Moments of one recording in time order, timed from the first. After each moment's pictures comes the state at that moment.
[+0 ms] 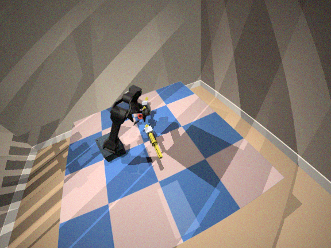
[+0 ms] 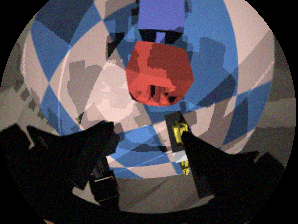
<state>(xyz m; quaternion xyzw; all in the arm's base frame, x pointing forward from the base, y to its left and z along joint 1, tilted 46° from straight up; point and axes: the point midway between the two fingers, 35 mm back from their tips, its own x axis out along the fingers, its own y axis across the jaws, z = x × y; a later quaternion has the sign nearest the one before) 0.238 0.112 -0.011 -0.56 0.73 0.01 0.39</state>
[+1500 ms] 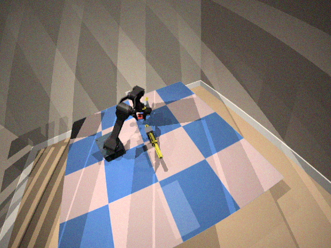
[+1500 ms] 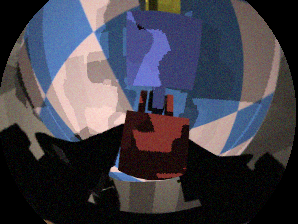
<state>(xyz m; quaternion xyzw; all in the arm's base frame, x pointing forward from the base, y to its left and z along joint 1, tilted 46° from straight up) 0.263 0.118 -0.061 -0.56 0.73 0.01 0.38</state>
